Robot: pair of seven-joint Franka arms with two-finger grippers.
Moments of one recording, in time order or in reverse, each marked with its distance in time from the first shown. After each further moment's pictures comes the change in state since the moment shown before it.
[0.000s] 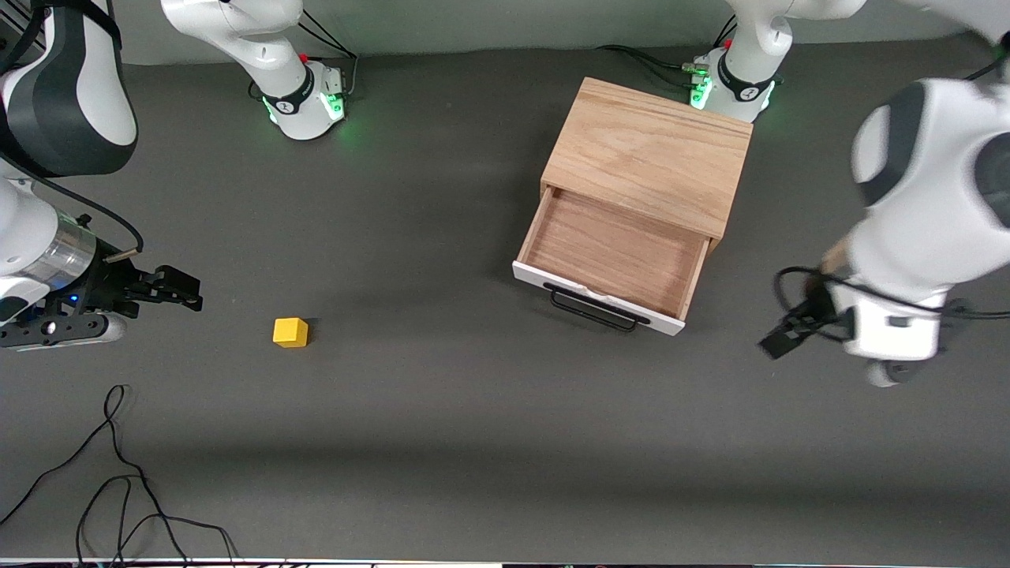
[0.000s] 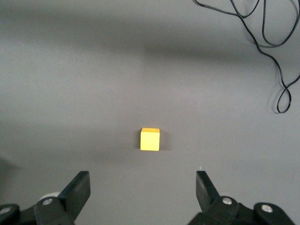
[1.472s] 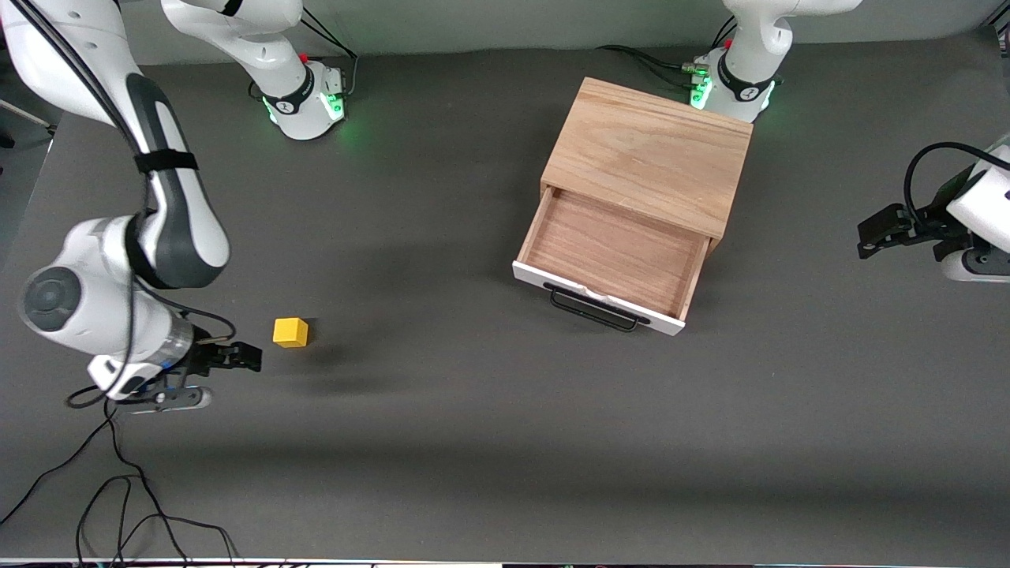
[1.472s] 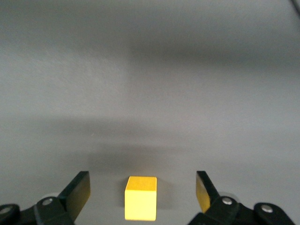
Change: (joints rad) left arm 0.118 -0.273 0.015 -0.269 -0.001 -0.019 0.779; right arm -0.015 0.242 -0.003 -0.225 0.000 0.475 -0.001
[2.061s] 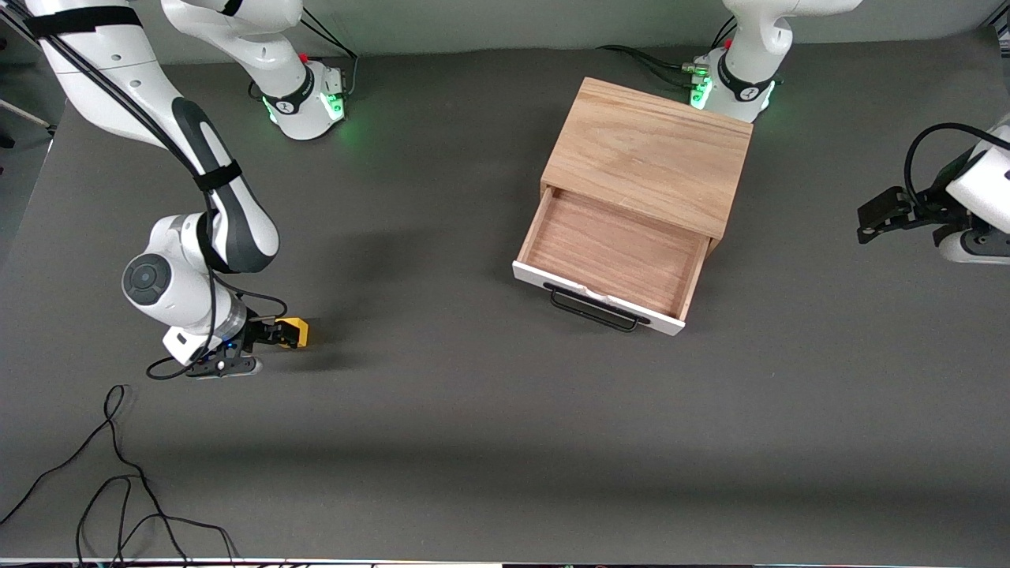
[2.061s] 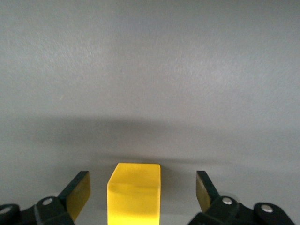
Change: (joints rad) left arm -0.001 -0.050 -0.002 -0.045 0.000 -0.008 0.004; right arm 0.002 -0.003 0.001 -0.298 0.000 0.283 0.000
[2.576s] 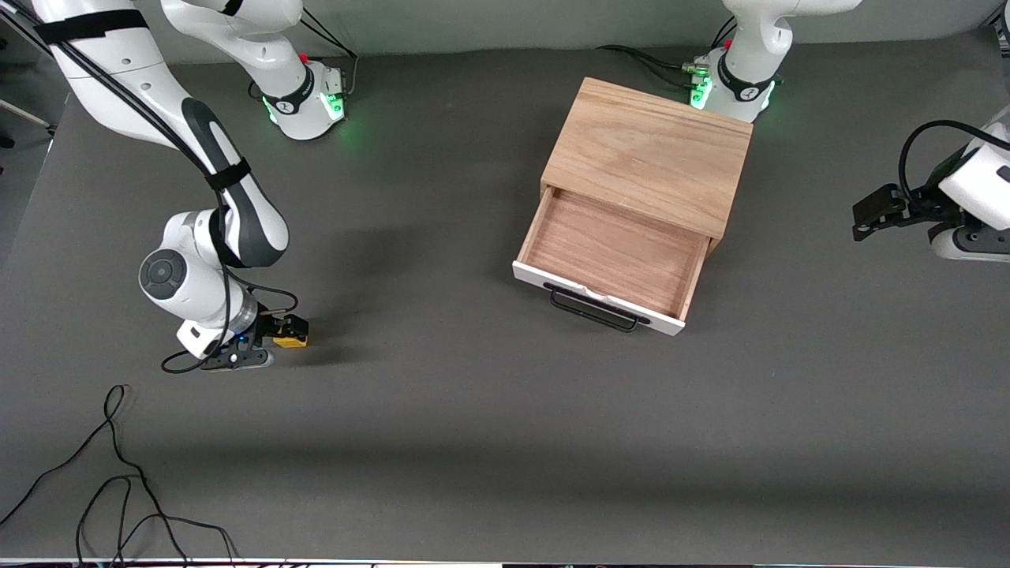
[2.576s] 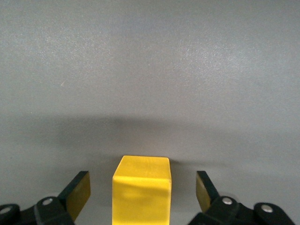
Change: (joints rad) left arm 0.012 -0.003 -0.021 -0.007 0.000 0.001 0.000; right arm 0.012 0.001 0.002 -0.051 0.000 0.058 0.000
